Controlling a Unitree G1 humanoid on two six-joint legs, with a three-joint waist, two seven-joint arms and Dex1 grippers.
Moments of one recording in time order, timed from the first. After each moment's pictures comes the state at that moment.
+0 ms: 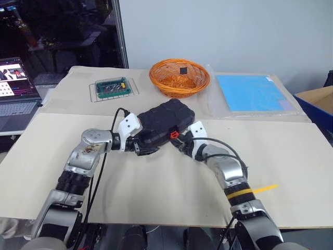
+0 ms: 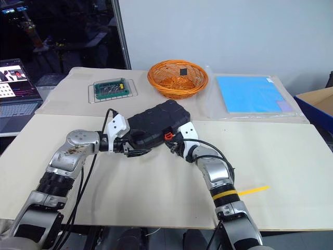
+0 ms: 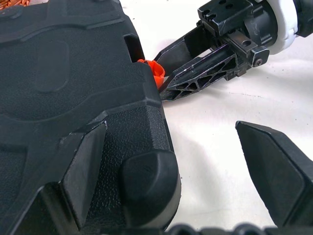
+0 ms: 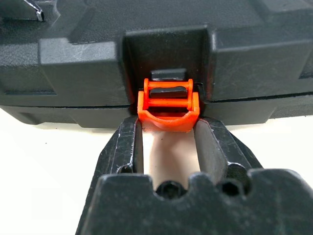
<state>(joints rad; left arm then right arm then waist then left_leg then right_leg) -0.61 0.56 -0.15 0.19 -0.20 0.35 -1.07 -0.56 -0.18 0.15 0.27 0.12 0.38 0.52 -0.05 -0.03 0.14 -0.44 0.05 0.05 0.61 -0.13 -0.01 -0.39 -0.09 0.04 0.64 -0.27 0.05</state>
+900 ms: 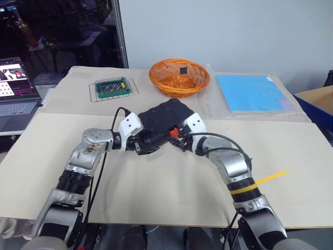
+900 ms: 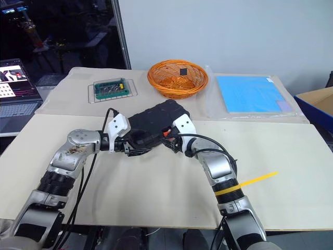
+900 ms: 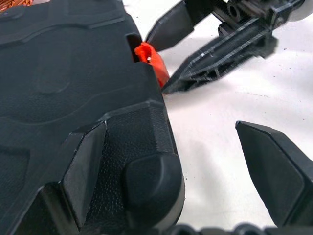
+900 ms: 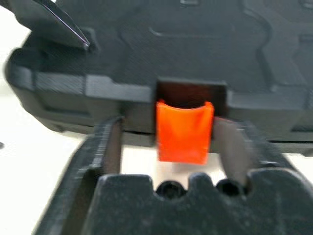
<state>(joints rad) -0.62 0.55 -0.18 0.20 -0.19 0.35 -1.05 -0.61 -0.22 0.18 0.09 0.11 0.59 0.54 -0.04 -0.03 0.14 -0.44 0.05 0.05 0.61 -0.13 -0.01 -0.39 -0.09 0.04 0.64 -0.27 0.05</state>
